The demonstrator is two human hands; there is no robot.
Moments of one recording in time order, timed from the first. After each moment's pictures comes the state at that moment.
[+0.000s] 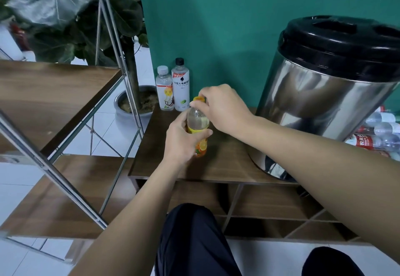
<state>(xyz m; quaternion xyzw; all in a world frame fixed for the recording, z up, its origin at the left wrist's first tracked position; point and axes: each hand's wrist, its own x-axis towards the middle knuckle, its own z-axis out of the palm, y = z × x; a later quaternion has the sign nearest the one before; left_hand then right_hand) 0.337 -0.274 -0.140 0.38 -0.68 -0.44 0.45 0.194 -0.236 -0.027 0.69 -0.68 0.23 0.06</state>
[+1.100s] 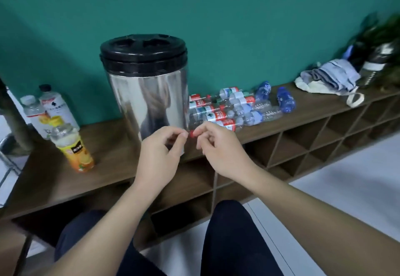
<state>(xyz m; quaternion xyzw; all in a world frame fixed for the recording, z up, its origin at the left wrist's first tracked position) 0.175 -0.016 -0.066 0.20 -0.83 -0.30 0.41 0.028 0.114 -0.051 0.49 -0.74 0.45 -0.09</state>
